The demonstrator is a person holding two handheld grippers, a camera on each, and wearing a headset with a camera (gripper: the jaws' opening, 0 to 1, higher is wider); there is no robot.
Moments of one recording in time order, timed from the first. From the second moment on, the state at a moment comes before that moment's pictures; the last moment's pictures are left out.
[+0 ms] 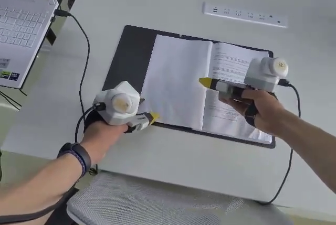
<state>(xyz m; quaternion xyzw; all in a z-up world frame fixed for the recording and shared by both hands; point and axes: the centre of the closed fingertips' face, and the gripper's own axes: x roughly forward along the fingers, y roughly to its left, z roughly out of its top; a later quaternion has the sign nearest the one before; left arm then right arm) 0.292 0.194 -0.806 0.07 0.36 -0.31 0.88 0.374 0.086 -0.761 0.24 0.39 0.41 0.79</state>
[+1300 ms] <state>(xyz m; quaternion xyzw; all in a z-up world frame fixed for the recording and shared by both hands) 0.296 0.193 -0.803 0.05 0.36 -0.29 0.89 0.439 0.079 -0.796 0.29 0.38 0.35 0.80</state>
